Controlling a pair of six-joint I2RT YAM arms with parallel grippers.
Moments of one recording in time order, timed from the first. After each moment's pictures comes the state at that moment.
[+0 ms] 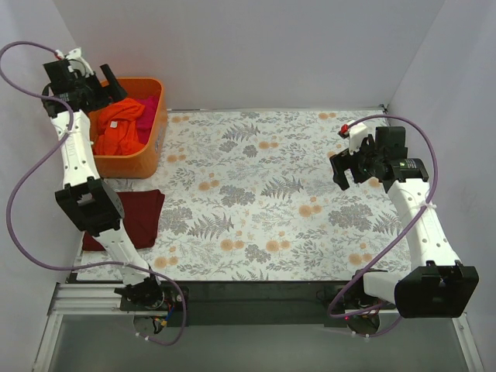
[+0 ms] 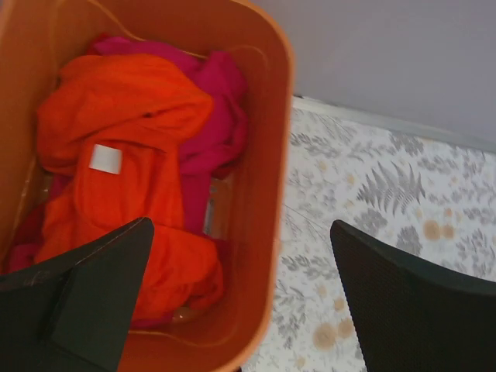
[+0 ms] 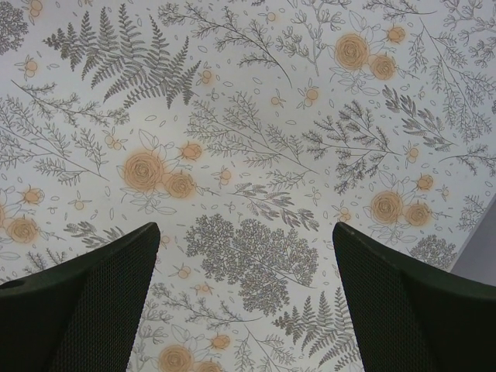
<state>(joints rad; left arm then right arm) 0.31 1.93 2.17 -0.75 0.36 -0.12 0.05 1.20 1.17 -0.77 -0.32 -0.45</state>
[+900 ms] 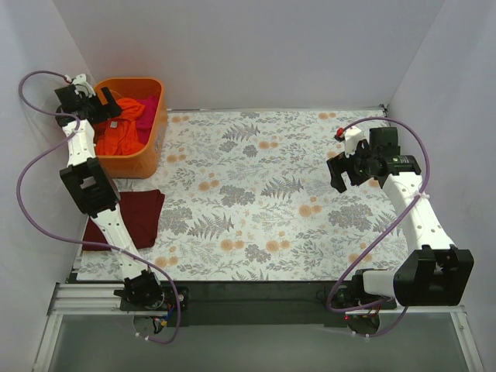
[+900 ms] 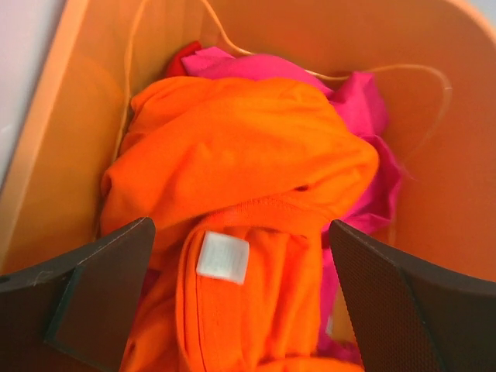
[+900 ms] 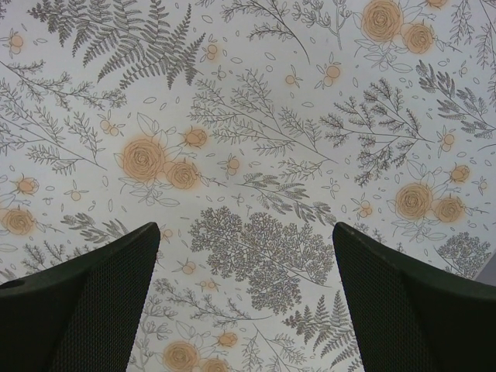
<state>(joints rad) 0.44 2.36 2.23 -0.39 0.42 -0.08 0.05 1.27 1.14 -0.77 -0.32 -0.45</state>
